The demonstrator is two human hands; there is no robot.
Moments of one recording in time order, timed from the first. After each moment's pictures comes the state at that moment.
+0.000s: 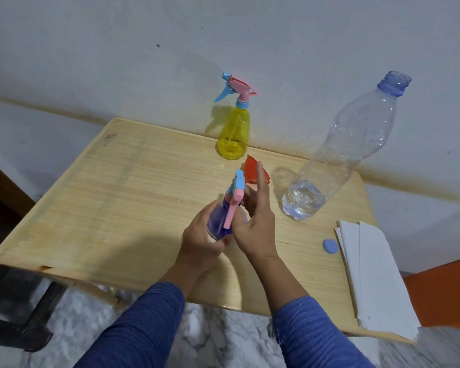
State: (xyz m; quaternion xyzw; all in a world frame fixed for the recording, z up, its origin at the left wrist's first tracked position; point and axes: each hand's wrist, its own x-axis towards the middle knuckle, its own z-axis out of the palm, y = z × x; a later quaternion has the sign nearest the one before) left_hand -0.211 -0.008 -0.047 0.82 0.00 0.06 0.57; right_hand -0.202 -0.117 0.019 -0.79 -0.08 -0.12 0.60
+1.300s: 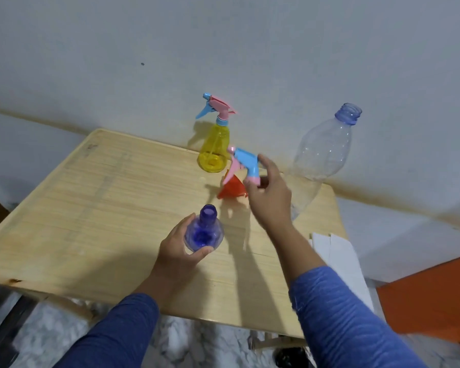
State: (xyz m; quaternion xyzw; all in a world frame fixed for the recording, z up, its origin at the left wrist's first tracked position) left_hand -0.208 -0.008 -0.053 0.82 0.04 0.02 0.57; right_hand -0.149 -0.170 0.084 -0.88 0.03 -0.14 0.45
